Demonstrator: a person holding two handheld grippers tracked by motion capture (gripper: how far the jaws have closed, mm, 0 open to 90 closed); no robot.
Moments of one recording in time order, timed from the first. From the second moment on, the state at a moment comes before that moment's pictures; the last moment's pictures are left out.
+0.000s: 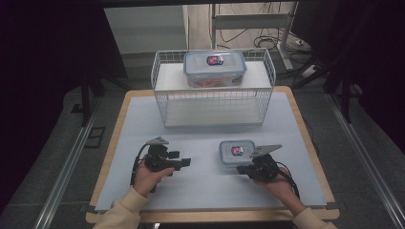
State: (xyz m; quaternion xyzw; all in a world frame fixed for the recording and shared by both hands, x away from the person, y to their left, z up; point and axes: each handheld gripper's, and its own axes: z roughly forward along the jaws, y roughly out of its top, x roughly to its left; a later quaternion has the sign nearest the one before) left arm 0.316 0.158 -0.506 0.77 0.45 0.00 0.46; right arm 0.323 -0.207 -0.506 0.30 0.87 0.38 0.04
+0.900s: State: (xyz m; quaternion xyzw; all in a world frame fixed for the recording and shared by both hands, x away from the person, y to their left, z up) left arm 0.316 0.161 -0.505 0.76 0.46 0.01 0.46; right arm 0.356 -0.278 -0.492 0.40 0.83 0.38 0.09
